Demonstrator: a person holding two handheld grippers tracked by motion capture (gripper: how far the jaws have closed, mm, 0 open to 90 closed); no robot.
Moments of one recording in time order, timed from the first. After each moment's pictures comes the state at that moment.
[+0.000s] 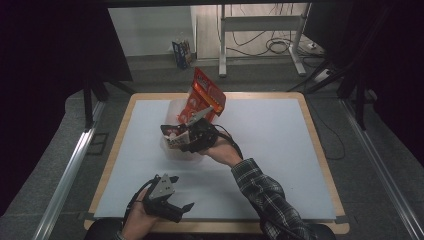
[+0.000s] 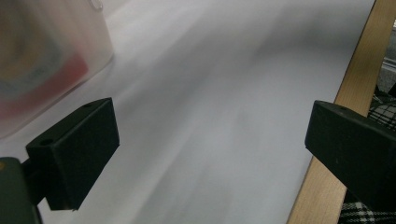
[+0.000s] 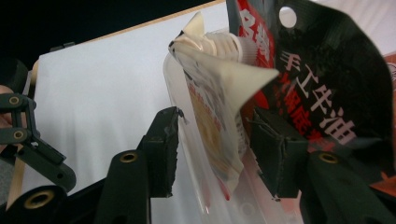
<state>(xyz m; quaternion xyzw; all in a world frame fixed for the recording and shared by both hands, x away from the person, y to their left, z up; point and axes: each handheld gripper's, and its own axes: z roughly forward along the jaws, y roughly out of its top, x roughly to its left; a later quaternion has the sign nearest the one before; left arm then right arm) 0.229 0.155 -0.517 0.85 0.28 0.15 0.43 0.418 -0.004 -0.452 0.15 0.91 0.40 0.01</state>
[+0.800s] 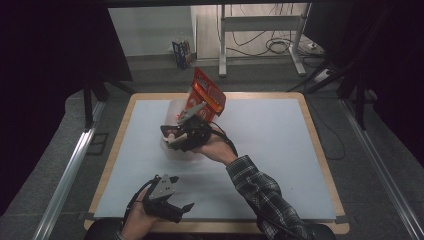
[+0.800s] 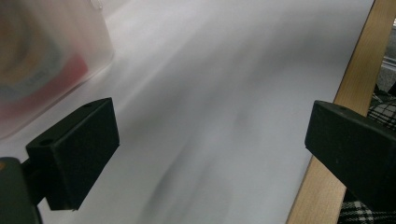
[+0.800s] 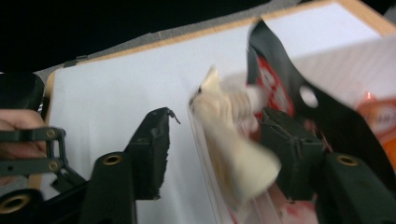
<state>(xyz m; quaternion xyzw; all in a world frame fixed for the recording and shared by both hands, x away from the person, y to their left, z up) 0.229 0.154 -0.517 0.85 0.28 0.15 0.43 0.409 0.012 -0.429 0.13 0.90 0.41 0.02</state>
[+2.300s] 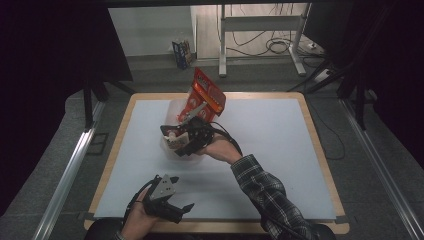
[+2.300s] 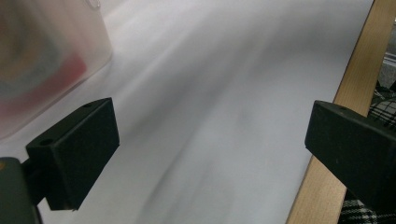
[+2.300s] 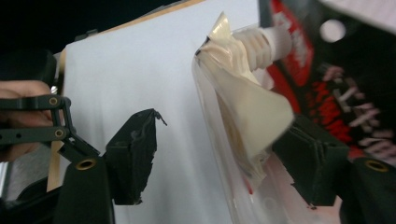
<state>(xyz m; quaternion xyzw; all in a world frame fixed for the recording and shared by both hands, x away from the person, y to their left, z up) 0.228 0.154 -0.518 0.85 0.27 0.15 0.42 0.417 0.008 -0.440 0.13 0.92 0.36 -0.04</state>
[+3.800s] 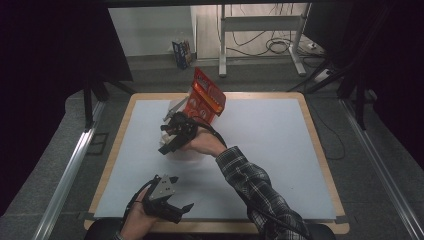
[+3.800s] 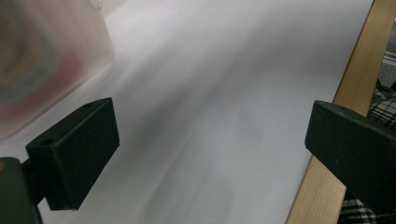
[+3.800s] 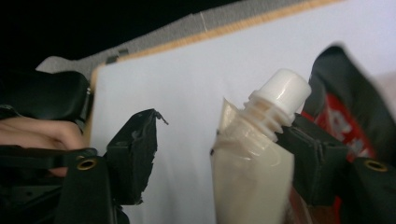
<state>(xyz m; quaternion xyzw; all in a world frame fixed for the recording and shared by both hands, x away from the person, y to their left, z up) 0.228 0.155 -0.516 0.85 0.27 0.15 0.42 0.423 0.054 -0.429 0.10 0.92 0.38 -0.08</state>
